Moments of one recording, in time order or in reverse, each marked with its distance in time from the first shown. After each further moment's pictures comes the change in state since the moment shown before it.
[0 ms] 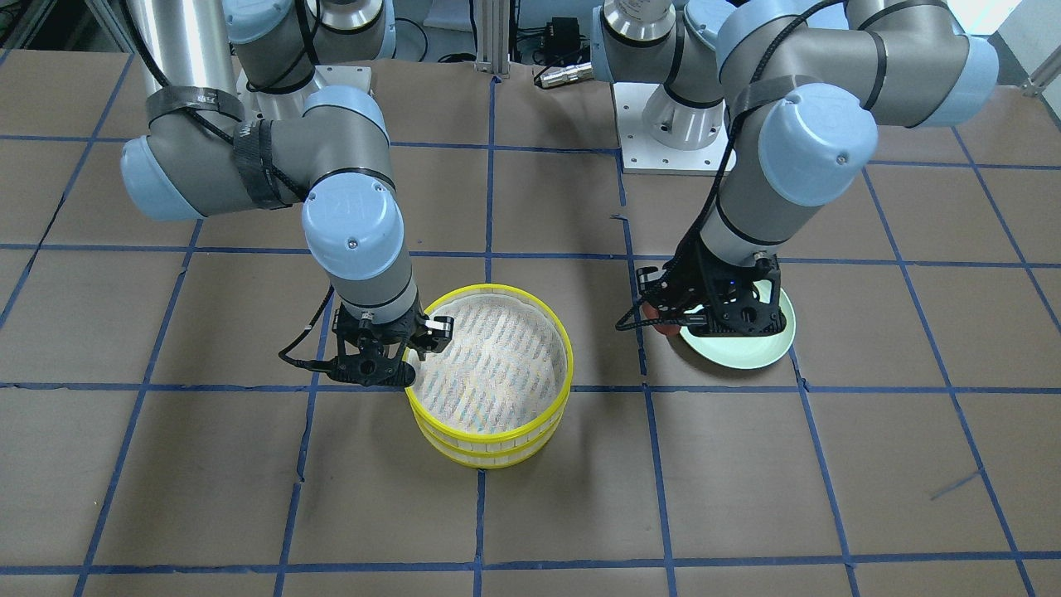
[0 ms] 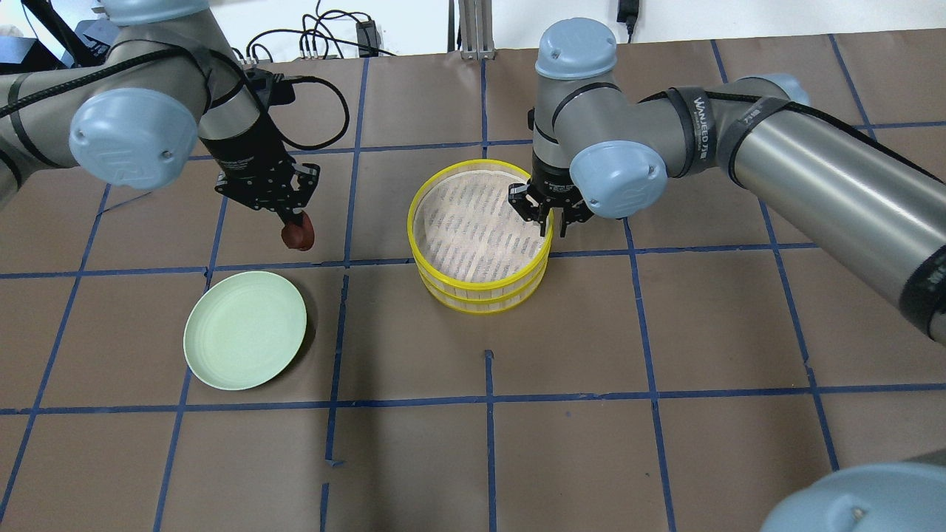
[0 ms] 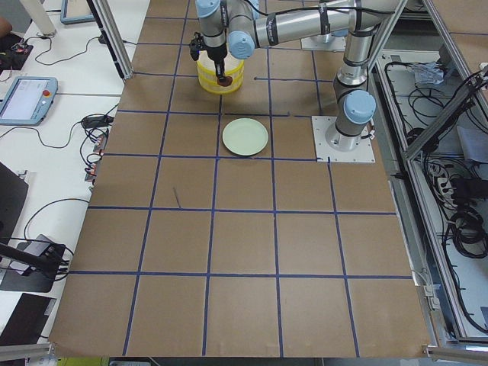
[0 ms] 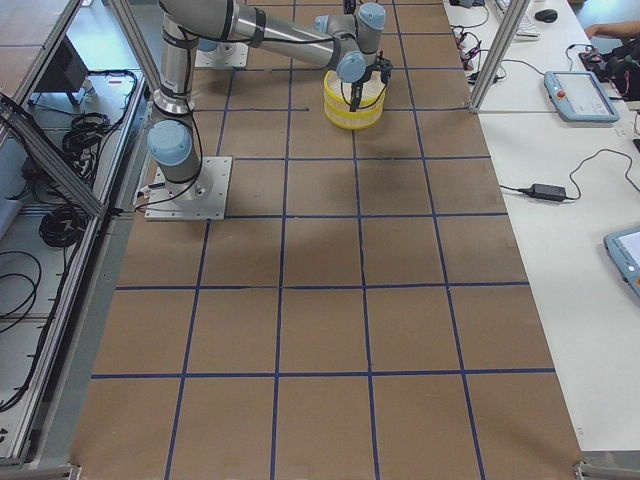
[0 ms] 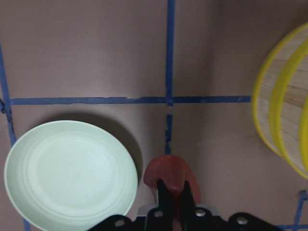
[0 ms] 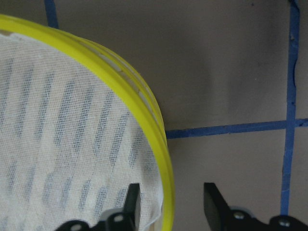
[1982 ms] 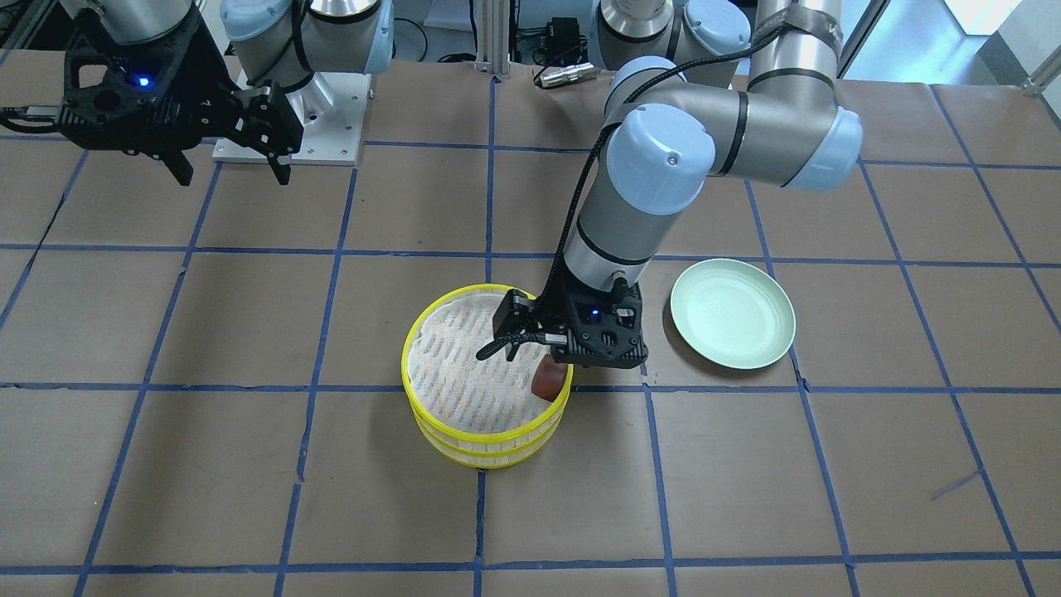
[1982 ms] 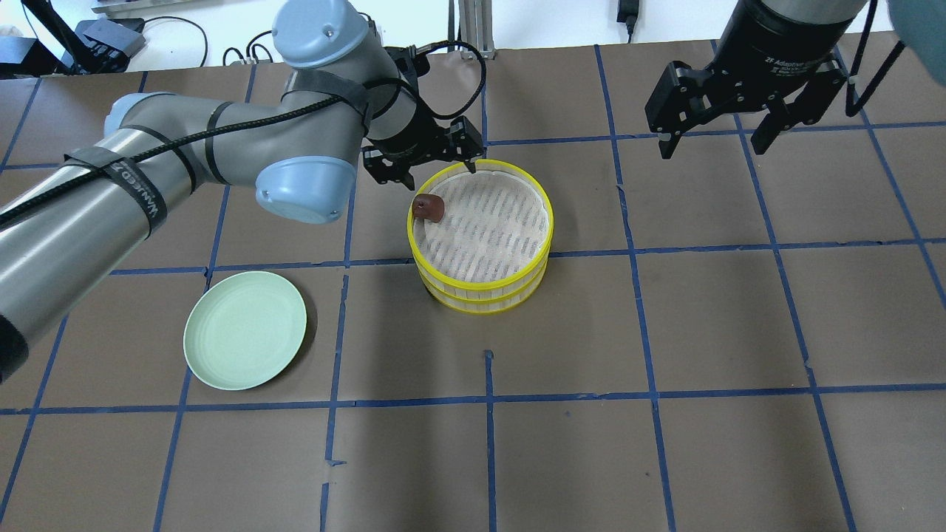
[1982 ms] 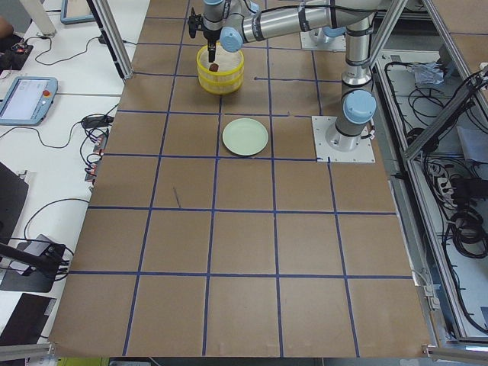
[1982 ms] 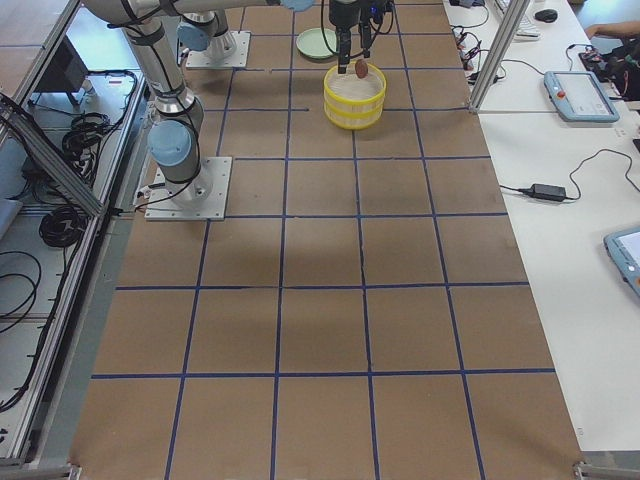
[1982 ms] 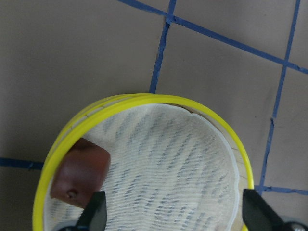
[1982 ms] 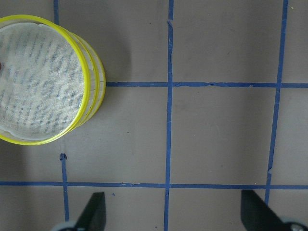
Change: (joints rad) left arm -0.139 -0.092 0.010 0.284 -0.063 -0.035; right arm -0.220 -0.391 -0.162 0.491 0.004 -0.310
